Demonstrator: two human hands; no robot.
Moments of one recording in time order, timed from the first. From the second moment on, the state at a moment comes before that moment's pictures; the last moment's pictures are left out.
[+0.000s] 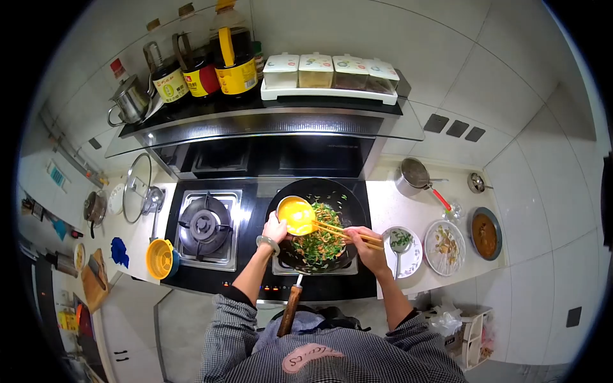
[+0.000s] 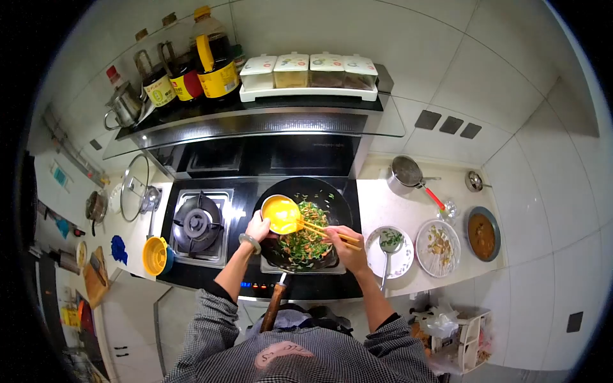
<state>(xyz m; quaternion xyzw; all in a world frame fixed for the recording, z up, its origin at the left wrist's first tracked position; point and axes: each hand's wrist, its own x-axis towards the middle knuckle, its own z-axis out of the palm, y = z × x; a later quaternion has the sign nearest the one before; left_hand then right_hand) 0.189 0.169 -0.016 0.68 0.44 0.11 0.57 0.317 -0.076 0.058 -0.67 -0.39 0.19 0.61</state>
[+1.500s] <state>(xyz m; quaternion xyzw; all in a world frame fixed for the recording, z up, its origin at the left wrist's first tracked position) 0.201 0.144 0.098 0.93 0.02 0.35 -0.13 0.252 -0.138 0.079 -0.64 -0.22 0.11 0.73</state>
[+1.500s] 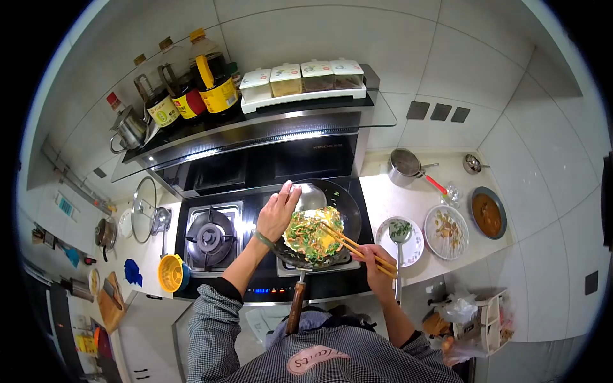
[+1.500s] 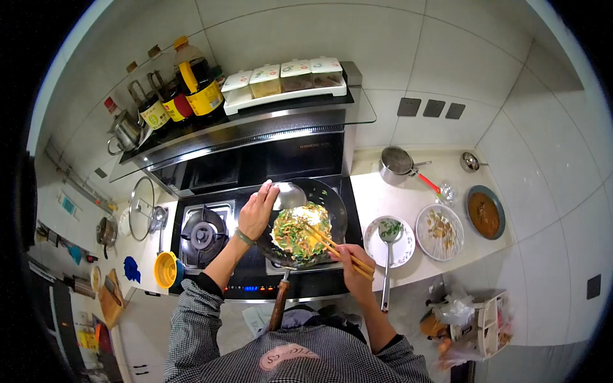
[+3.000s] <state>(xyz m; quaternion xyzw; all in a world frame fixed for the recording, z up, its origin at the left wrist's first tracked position) 0.202 0.109 0.079 0.93 0.08 0.35 -0.08 0.231 -0.073 0.070 -0.68 -0.35 -0.12 0.63</state>
